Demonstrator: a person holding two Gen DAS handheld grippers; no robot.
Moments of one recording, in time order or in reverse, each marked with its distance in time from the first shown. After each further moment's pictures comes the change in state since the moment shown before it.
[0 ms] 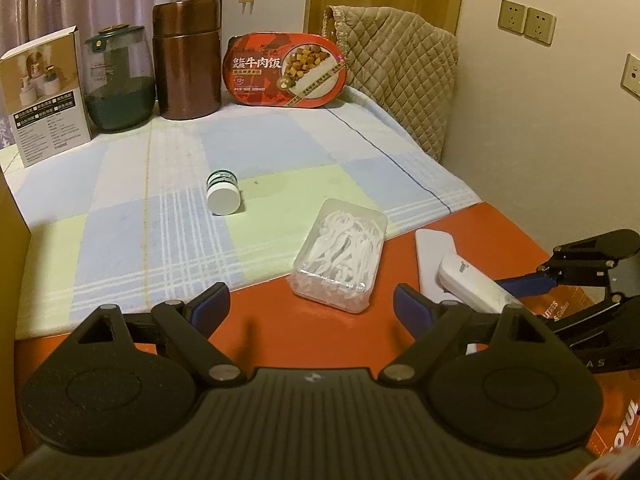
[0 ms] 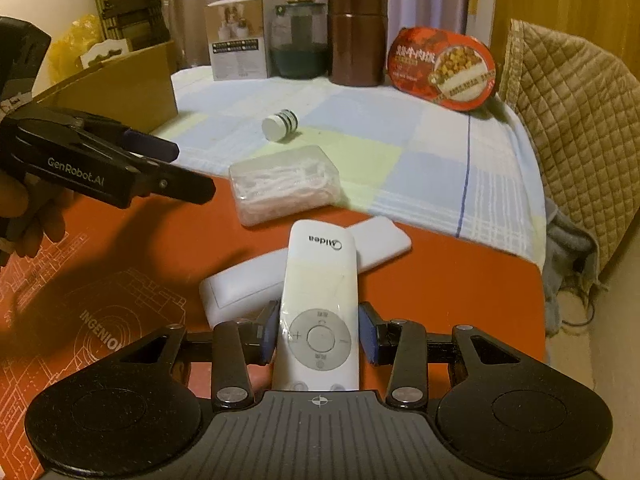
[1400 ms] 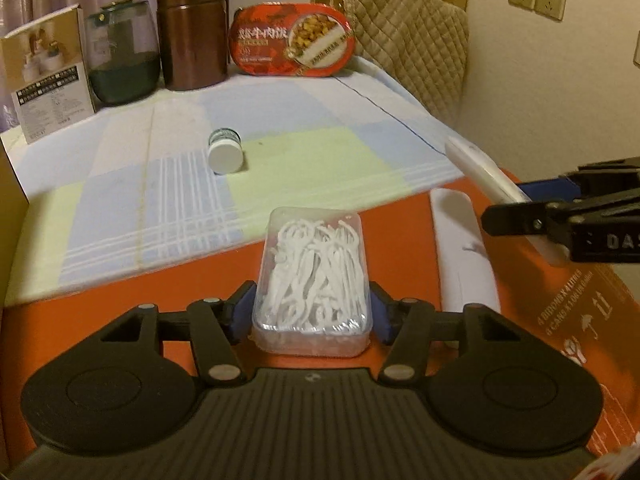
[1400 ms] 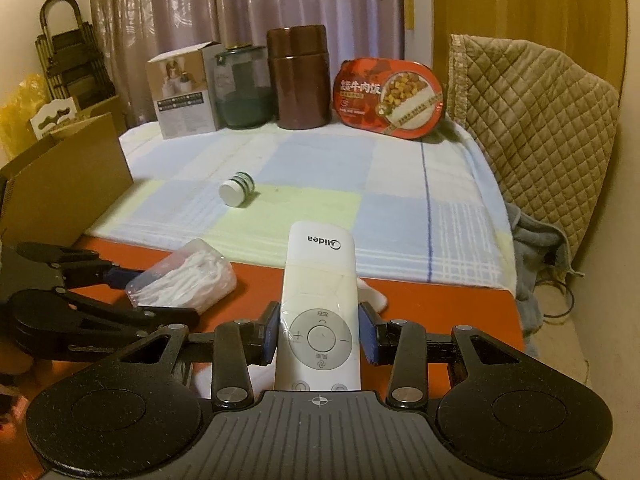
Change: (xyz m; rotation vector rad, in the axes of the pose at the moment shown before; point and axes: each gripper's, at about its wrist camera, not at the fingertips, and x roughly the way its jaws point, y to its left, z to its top) left arm 0.020 -0.005 -0.024 0.005 0.041 0.045; right arm -0.010 0.004 0.036 0.152 -0.098 -0.107
